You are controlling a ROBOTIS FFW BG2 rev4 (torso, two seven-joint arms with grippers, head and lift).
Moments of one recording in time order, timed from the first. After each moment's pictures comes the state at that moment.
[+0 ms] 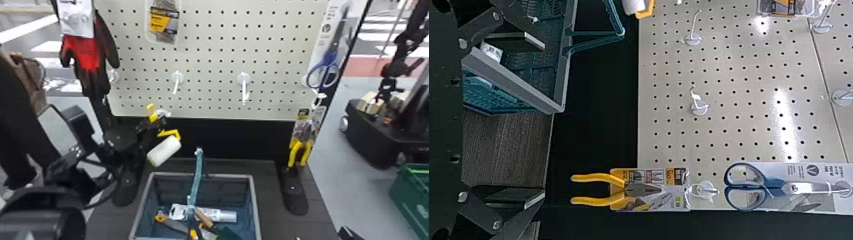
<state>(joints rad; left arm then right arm) -0.11 0.21 0.01 -1.67 0.34 0.11 -0.69 0.74 -0.12 0.05 -2.17 -0.09 -0.10 0.18</state>
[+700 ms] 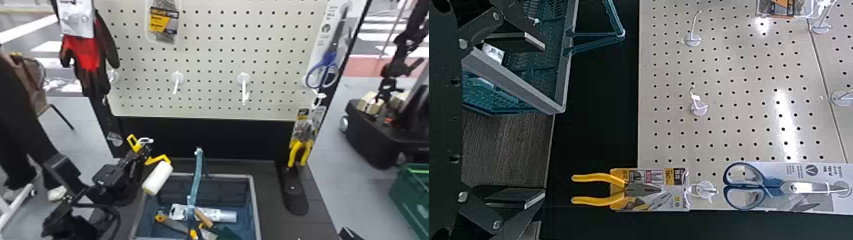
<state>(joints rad) 0.08 0.08 0.10 -1.68 0.47 0.06 -0.54 0.75 -0.12 0.05 -2.18 -0.09 -0.10 0.18</state>
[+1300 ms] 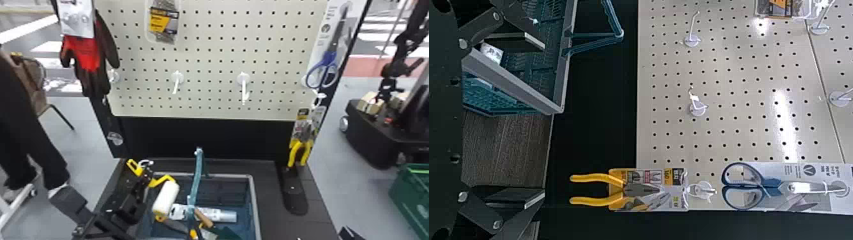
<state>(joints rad) 0.20 0.03 0.03 -1.70 0.62 0.03 -0.36 0.75 -0.13 0.05 -2.19 -0.10 -0.10 0.18</state>
